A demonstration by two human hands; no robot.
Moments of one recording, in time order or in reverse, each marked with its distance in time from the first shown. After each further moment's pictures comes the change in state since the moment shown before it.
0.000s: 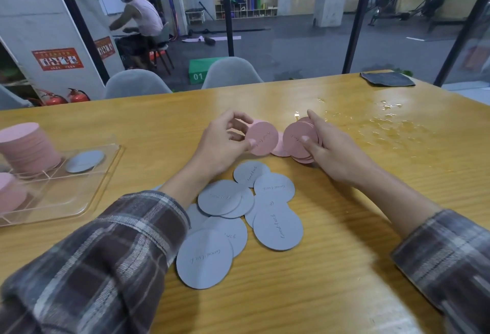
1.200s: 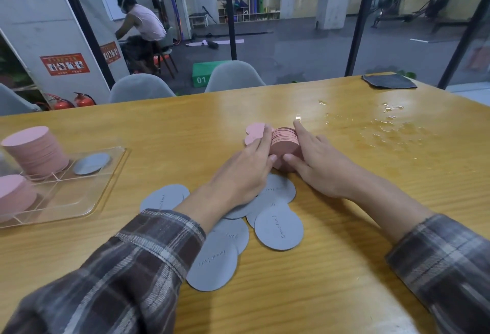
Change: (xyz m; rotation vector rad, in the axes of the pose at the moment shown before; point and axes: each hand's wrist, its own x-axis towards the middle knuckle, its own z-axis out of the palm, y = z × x) left_hand -0.029 0.012 0.036 0.679 -0.307 0.155; right_hand -0.009 -0.013 0.016 -0.231 -0.150 -0.132
